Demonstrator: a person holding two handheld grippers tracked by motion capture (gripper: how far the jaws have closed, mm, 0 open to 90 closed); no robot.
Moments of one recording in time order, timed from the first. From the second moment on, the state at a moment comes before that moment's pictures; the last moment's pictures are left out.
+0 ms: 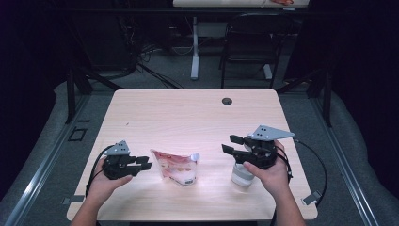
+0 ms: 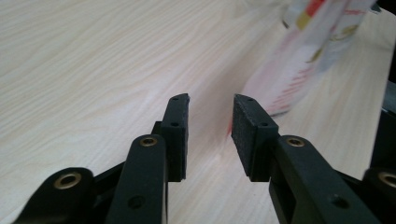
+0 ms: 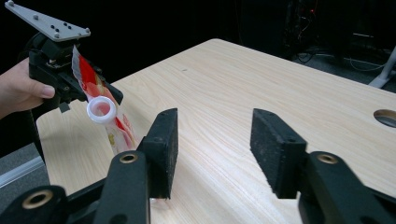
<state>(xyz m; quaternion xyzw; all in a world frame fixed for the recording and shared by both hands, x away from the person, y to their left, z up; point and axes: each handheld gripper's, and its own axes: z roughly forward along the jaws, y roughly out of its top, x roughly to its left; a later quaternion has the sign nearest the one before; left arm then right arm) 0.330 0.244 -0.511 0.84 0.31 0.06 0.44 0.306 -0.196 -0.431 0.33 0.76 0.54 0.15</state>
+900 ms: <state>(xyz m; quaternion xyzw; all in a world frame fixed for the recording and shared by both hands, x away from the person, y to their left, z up) 0.335 0.254 -0.520 0.81 0.37 0.10 0.44 0.309 -0.240 -0.431 0.39 0.73 0.53 0.20</state>
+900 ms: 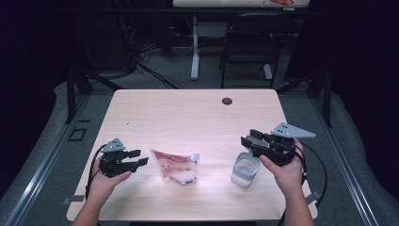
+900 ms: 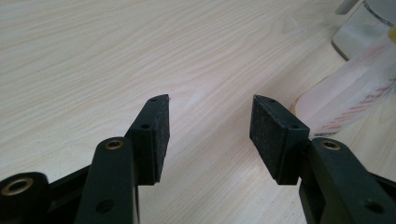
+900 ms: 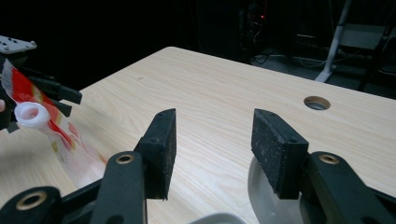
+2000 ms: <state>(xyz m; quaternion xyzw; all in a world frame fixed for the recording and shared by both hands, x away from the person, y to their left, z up) 0.333 0.257 -0.519 0.81 0.38 0.11 0.43 0.315 -0.293 -0.449 0.49 0.67 0.51 0.24</state>
